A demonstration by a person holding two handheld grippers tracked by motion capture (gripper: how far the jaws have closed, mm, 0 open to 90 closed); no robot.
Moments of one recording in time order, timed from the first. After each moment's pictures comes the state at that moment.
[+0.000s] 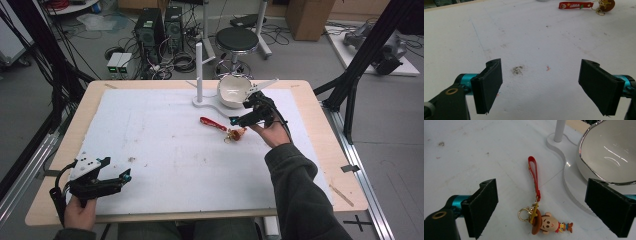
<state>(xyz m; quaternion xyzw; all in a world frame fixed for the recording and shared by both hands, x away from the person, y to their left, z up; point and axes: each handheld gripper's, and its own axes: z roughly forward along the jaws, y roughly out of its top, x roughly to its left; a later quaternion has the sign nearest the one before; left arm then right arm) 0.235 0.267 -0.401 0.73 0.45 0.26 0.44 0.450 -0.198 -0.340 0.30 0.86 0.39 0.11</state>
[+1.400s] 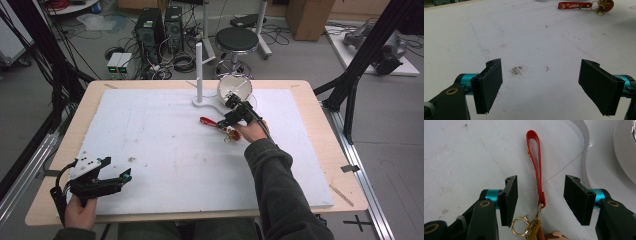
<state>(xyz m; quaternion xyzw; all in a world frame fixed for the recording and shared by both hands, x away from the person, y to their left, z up) 0.236 0.267 -0.402 0.73 0.45 0.26 0.45 0.492 -0.146 -0.387 0.31 0.91 0.28 0.05</state>
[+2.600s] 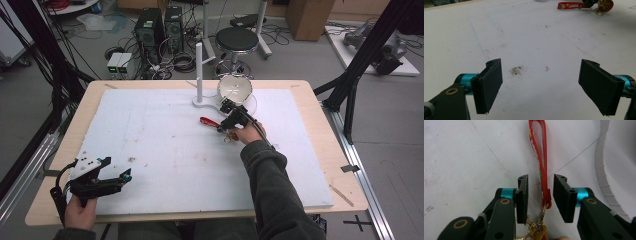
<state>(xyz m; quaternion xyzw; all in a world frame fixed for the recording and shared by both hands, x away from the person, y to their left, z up) 0.236 0.267 -0.402 0.73 0.45 0.26 0.45 0.495 -0.133 -0.406 0.30 0.92 0.24 0.04</state>
